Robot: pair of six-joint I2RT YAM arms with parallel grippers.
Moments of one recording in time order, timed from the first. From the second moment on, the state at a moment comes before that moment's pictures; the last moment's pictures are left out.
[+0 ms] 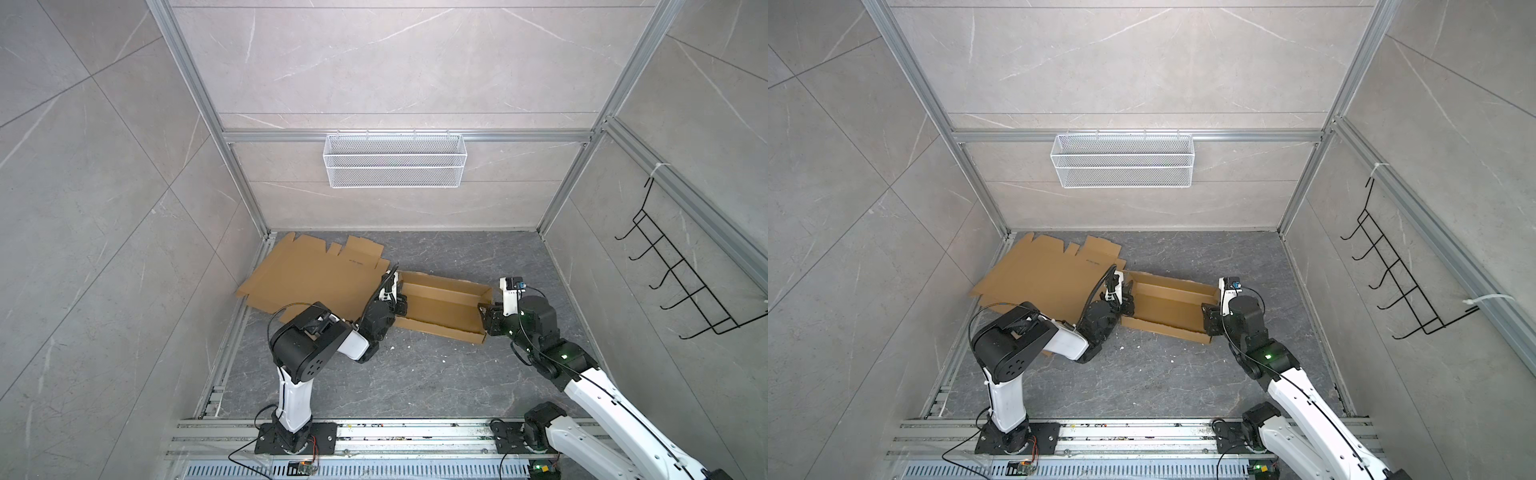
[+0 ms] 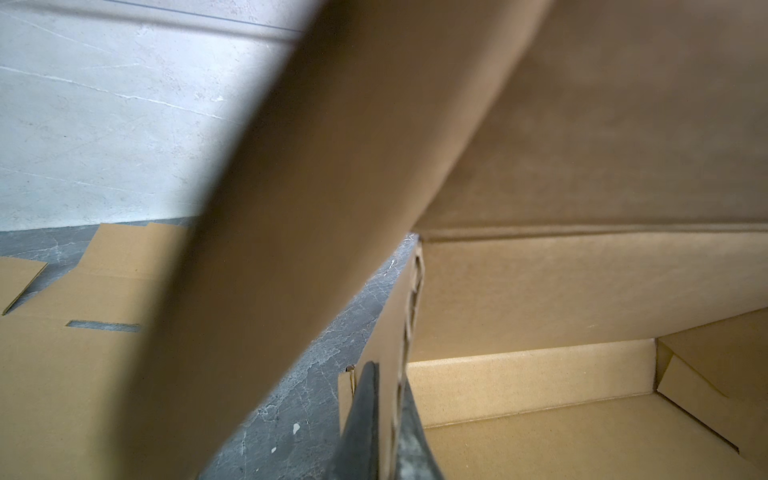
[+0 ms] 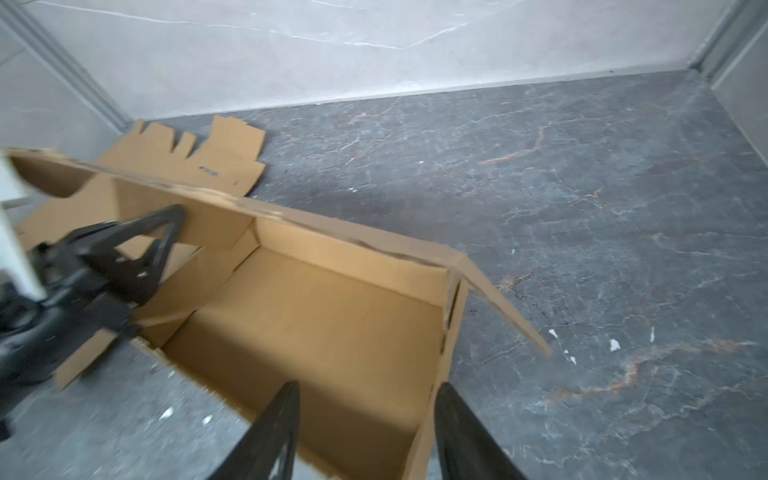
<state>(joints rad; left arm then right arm) -0.76 1.92 0.67 1.20 -0.29 -0.15 0.39 0.78 0.67 -0.42 0.04 0.23</state>
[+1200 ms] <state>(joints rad) -0.76 1.95 0.66 1.25 -0.29 -0.15 0.54 1.55 1.50 -0.95 0.00 -0.44</state>
